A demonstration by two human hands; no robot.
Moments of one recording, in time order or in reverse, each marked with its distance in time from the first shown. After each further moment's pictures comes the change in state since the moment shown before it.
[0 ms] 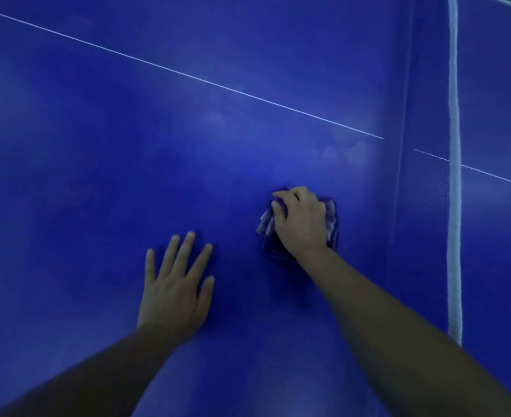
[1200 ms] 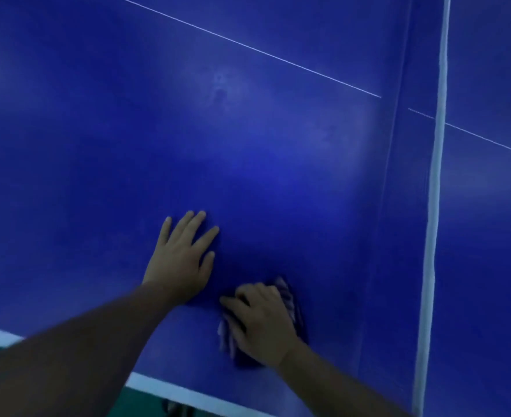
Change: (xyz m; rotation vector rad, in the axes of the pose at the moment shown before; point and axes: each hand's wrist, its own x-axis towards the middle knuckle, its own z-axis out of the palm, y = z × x) left_hand -0.102 -0.022 -0.001 -0.046 -0.075 0.119; right_hand -0.308 -0.083 0.019 0.181 -0.126 -0.443
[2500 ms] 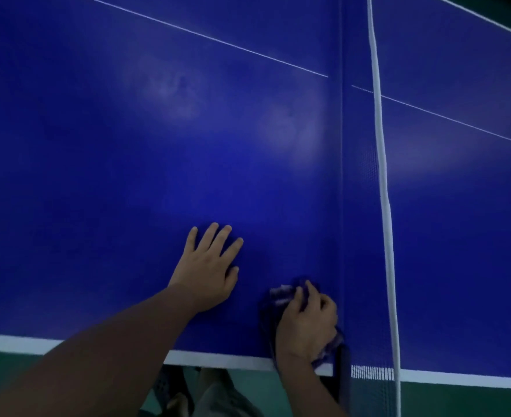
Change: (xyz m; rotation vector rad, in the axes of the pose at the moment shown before) left_hand -0.038 0.046 0.031 0.084 -0.145 0.298; right_hand -0.083 -0.038 0.020 -0.251 0.650 1.295
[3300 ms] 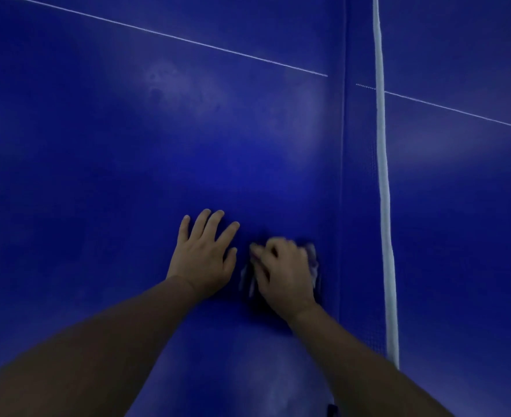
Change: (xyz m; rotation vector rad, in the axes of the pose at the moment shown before) left_hand 0.111 0.006 -0.027 -0.045 0.071 -0.146; right_hand 0.153 -0.063 0.050 0.010 -0.339 -0.954
